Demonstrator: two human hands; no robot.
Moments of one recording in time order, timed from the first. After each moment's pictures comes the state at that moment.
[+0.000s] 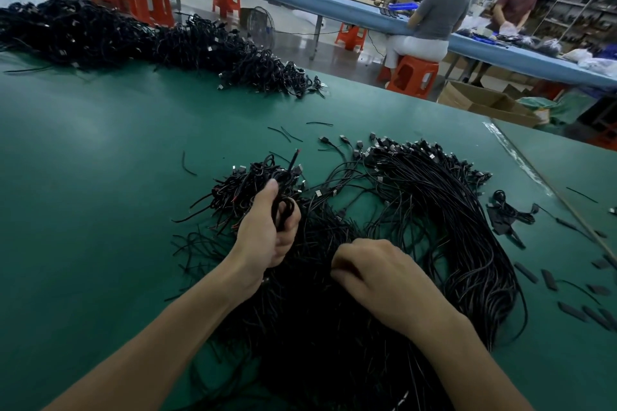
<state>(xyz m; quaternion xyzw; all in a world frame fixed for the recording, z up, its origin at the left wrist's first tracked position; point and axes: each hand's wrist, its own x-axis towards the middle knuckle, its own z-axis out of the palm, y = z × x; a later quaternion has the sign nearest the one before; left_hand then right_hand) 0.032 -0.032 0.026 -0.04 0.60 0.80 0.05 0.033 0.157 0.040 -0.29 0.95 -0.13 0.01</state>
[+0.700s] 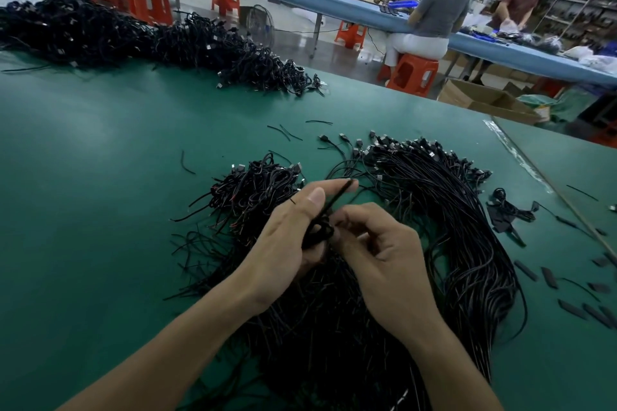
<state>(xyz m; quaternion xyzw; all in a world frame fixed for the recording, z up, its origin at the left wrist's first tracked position) 0.062 -0.014 0.055 0.14 0.62 0.77 -0.02 0.057 0.127 0.060 -0.23 0.79 -0.56 -0.11</state>
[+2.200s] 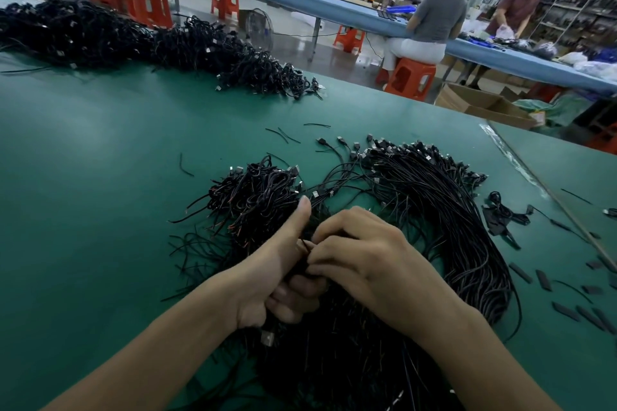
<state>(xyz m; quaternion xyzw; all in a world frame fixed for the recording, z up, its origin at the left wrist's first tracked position) 0.051 -0.025 0.032 -0.02 0.49 0.78 0.40 0.048 0.145 0.080 -0.46 0.86 -0.20 -0.12</state>
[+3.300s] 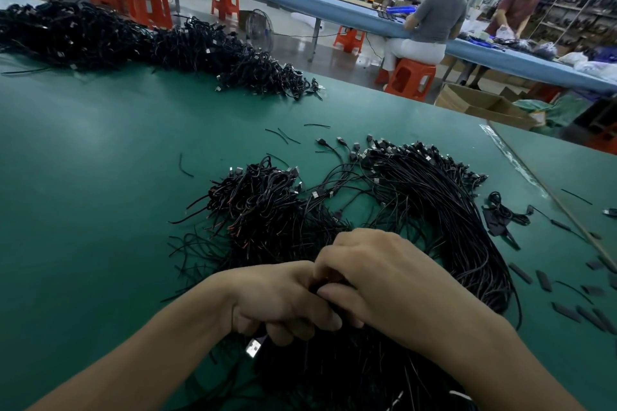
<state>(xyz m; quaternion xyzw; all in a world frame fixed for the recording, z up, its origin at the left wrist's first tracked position) 0.060 -0.027 0.039 0.17 0.61 0.63 0.45 0.068 0.138 0.110 -0.39 0.92 -0.07 0.04</state>
